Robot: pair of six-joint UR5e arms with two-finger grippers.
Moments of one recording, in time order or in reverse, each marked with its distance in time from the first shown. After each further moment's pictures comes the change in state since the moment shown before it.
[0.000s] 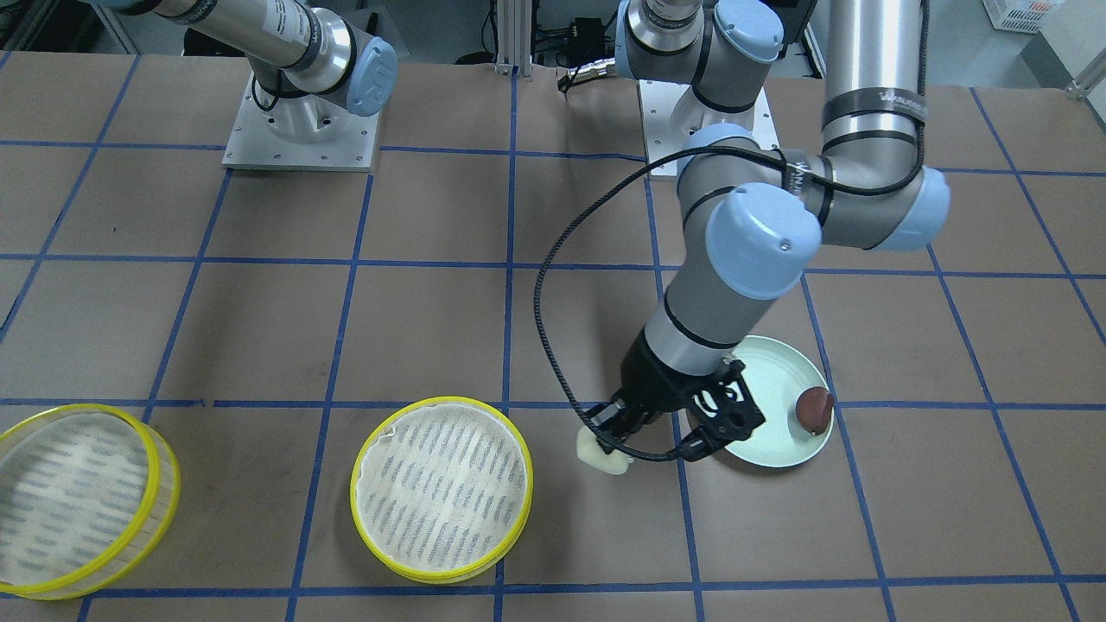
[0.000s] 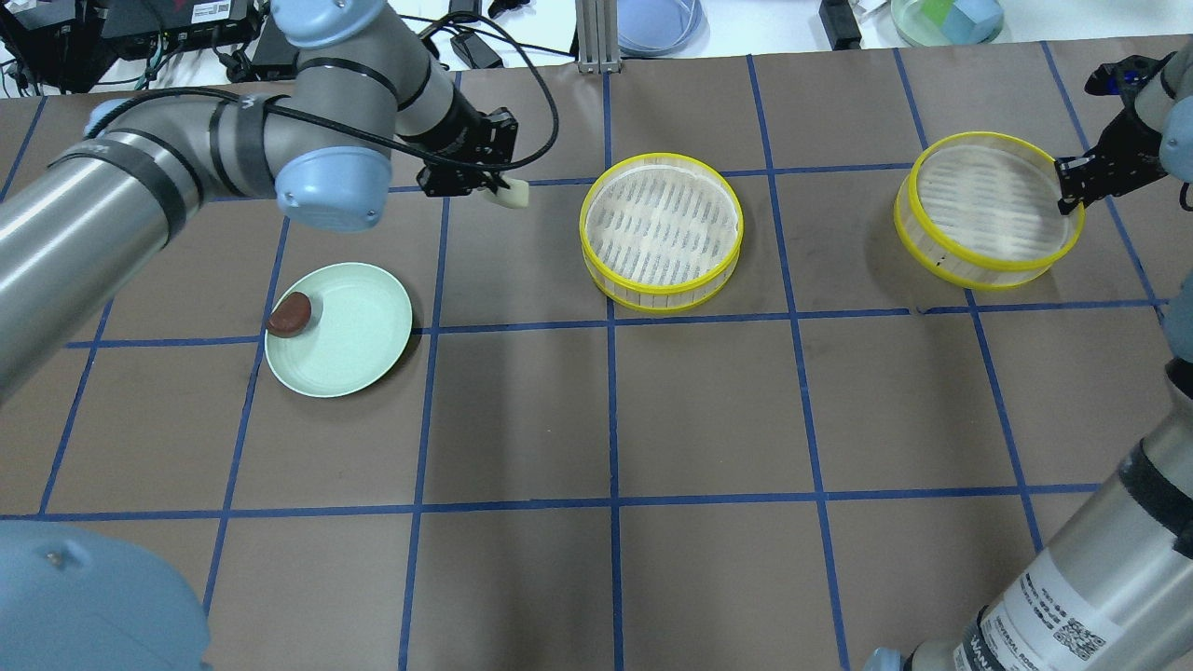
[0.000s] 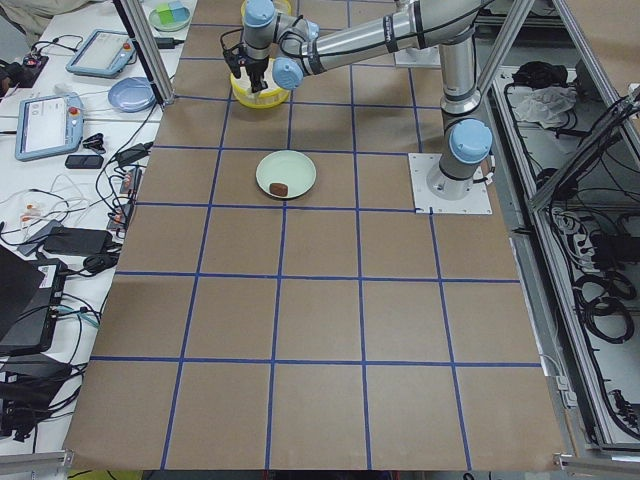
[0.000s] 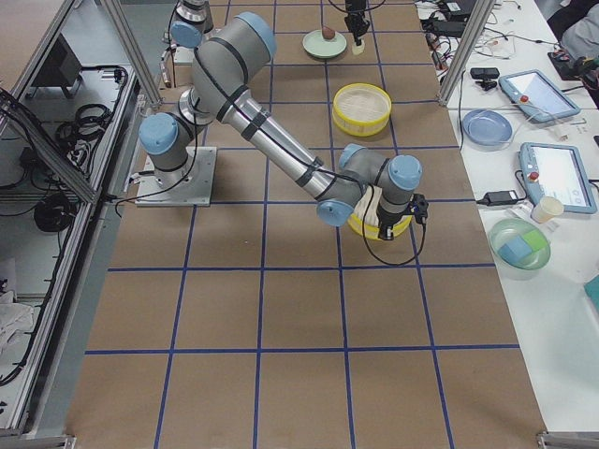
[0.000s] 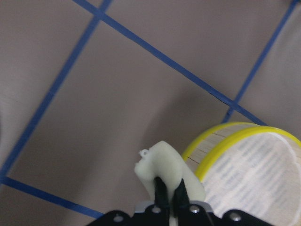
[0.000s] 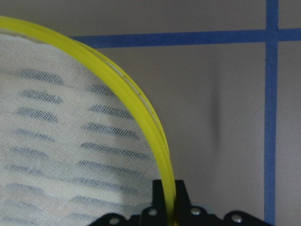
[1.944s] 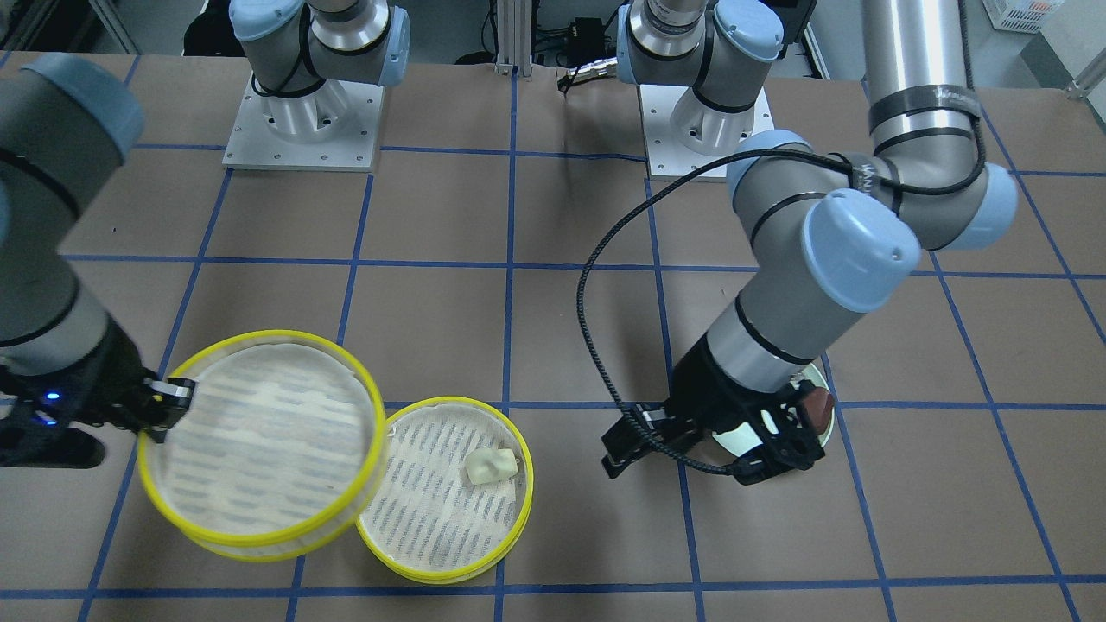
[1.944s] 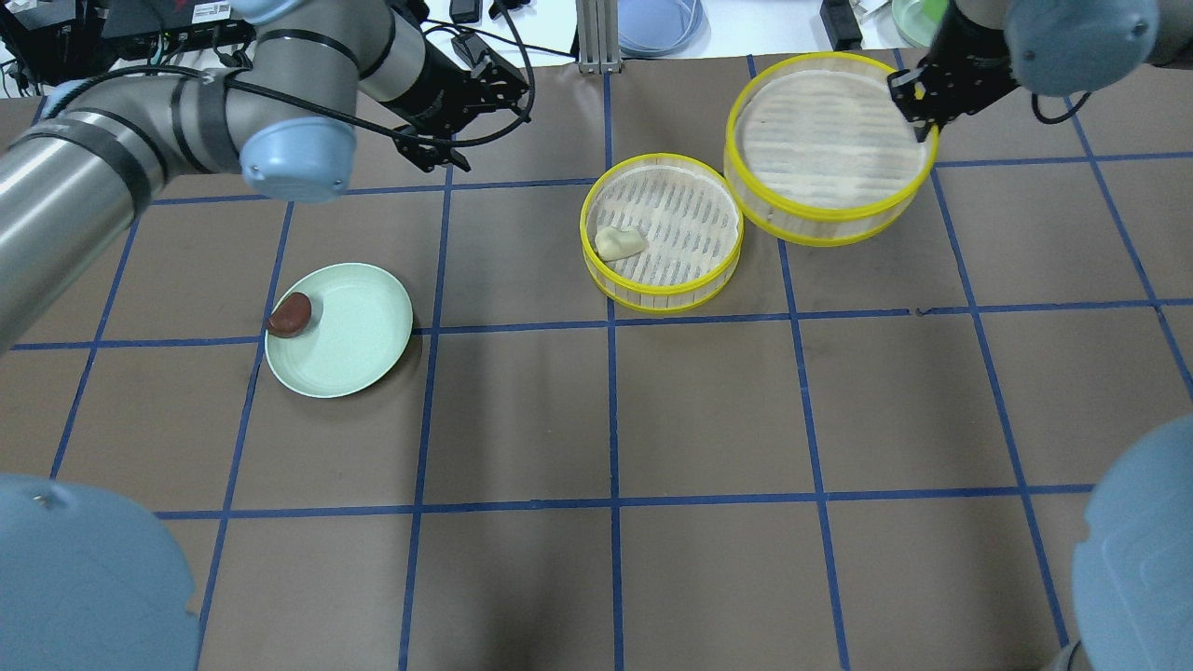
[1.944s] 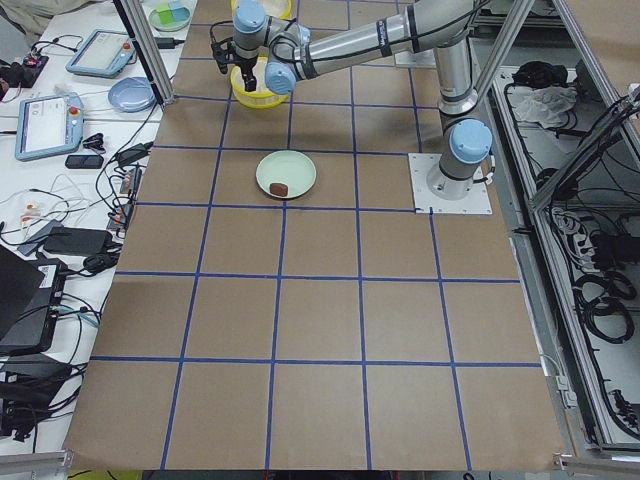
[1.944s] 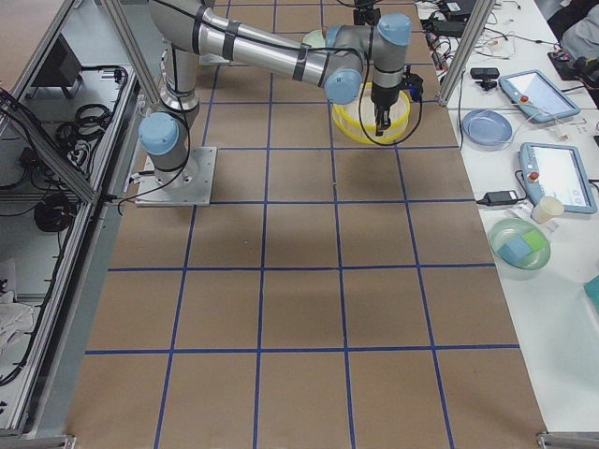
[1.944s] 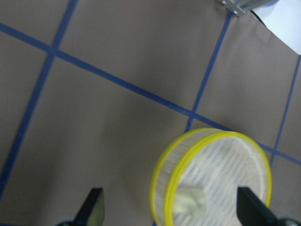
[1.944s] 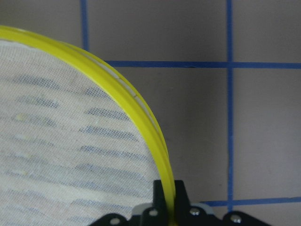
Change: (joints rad) left arm 0.138 0.021 0.059 -0.116 -0.096 0.326; right arm 0.465 -0.310 0.029 0.220 -0.075 0.434
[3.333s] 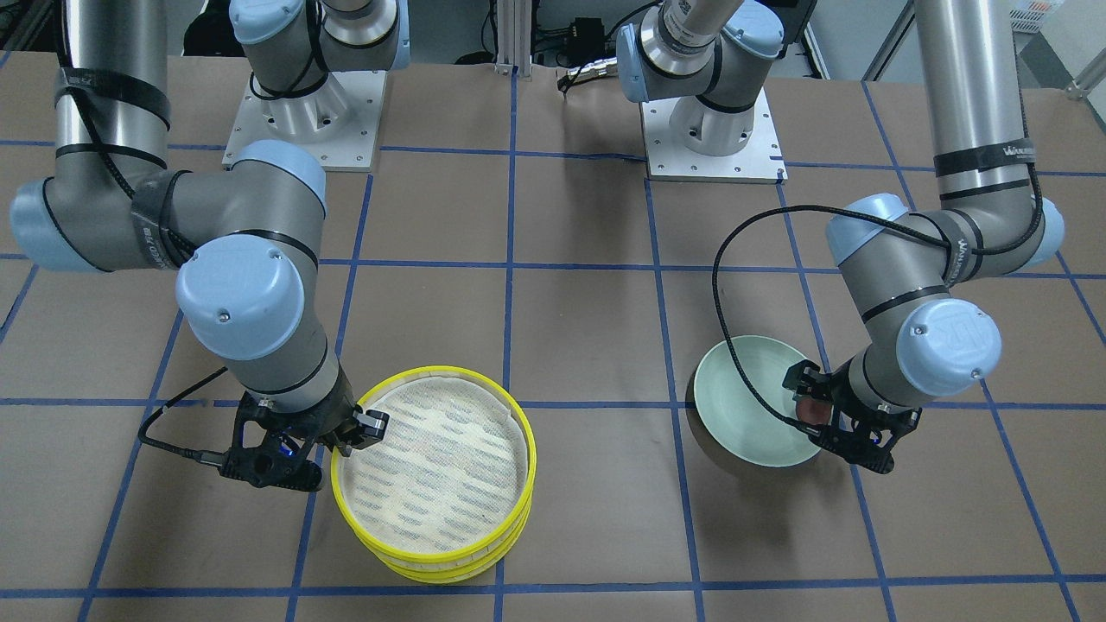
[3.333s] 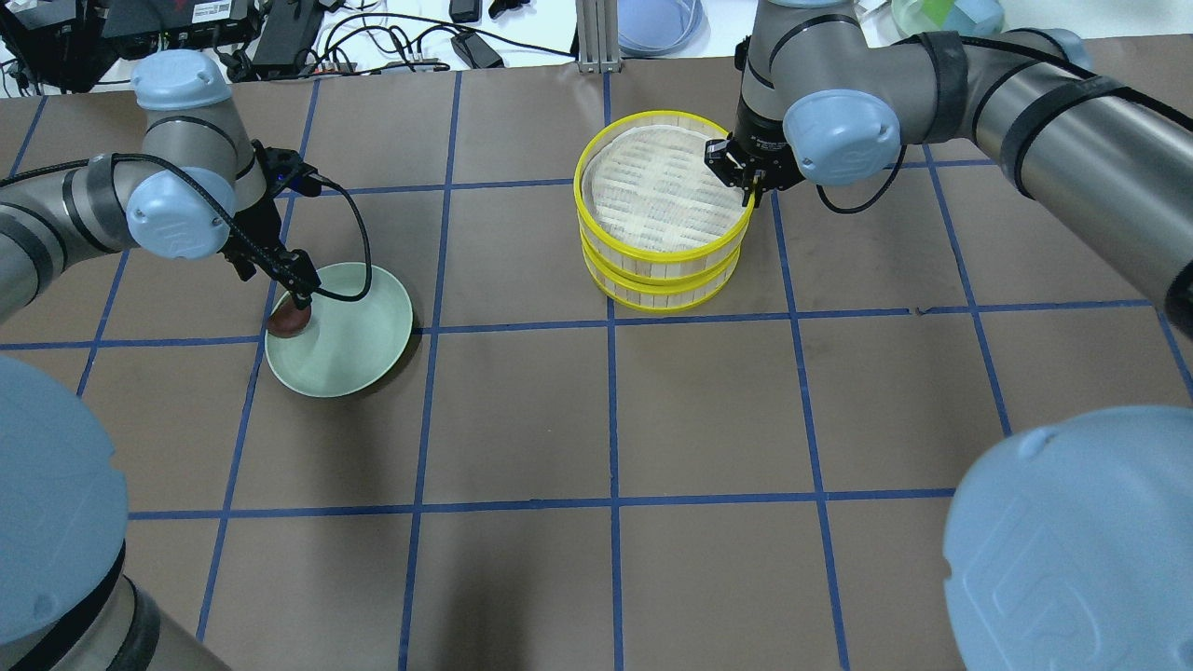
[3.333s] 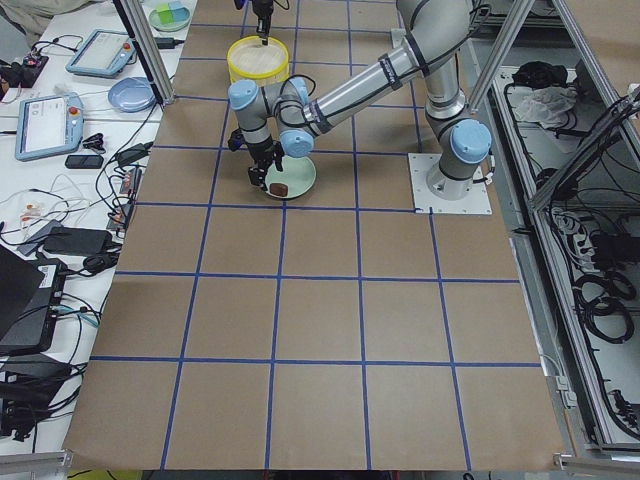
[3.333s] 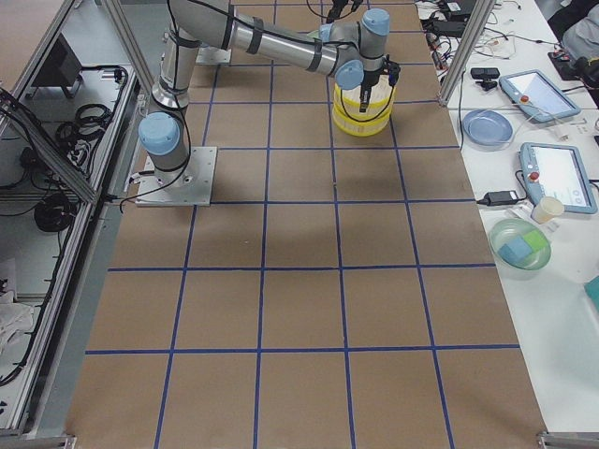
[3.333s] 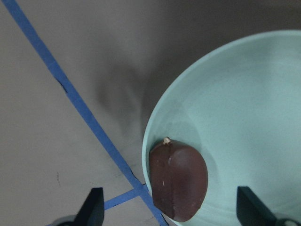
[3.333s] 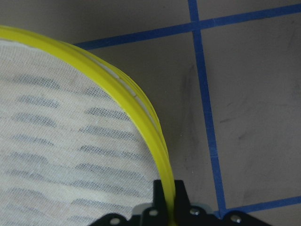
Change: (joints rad) left arm 0.226 -0.074 -0.167 -0.136 0.526 1.102; right arm 0.176 0.116 0.065 -0.124 0.052 0.340
